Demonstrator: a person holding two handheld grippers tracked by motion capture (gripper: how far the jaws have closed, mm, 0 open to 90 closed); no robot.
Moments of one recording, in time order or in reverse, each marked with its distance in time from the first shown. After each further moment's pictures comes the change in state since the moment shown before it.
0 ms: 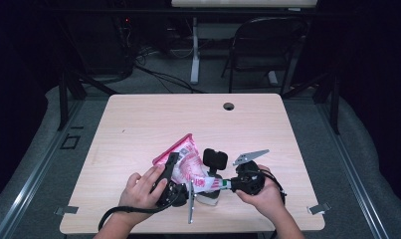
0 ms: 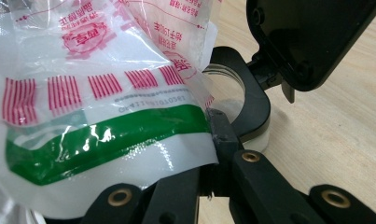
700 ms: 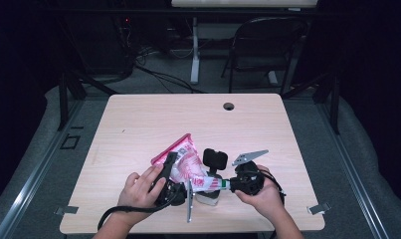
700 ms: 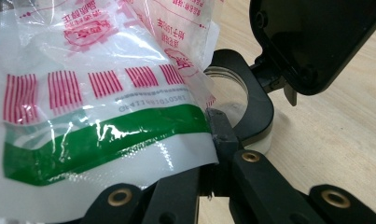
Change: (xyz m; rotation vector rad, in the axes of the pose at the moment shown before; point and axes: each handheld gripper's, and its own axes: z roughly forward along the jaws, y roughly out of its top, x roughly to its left) left arm 0.001 -0.004 0.002 0.009 -0.009 -0.010; right arm 0.002 0.001 0.001 -0.007 -0.002 -0.003
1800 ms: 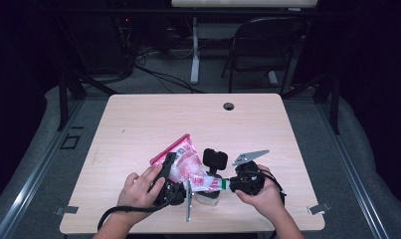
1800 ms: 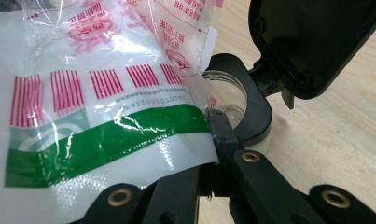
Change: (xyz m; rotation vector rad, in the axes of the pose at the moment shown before) left arm -0.003 -0.003 0.002 0.015 -0.014 -0.007; right arm 0.002 0.001 -0.002 -0.008 -0.007 -0.009
